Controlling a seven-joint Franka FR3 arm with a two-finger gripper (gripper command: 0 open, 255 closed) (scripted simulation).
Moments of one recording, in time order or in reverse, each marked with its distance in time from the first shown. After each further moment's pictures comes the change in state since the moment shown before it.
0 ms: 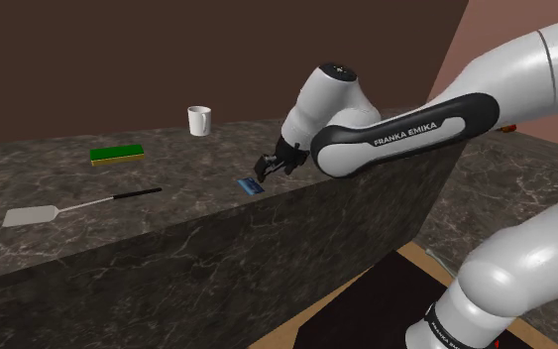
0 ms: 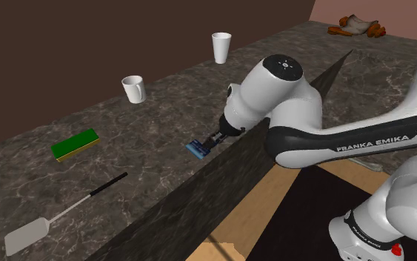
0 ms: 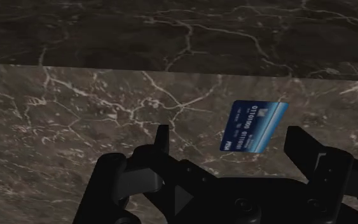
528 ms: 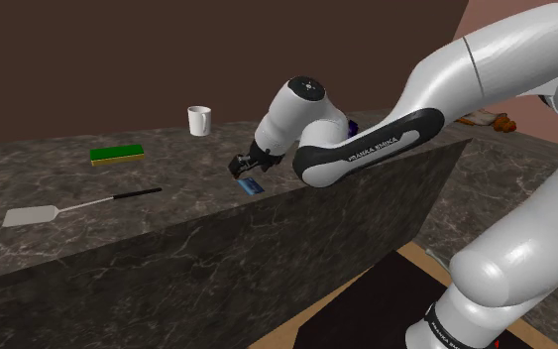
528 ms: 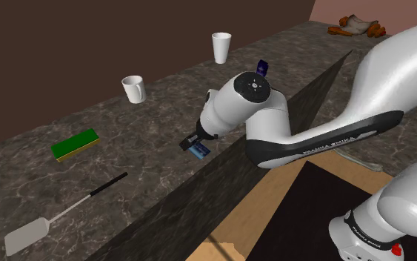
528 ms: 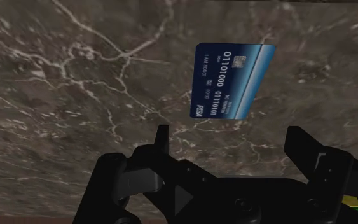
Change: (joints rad) arm -0.198 0.229 0.204 0.146 -0.387 0.141 0.359
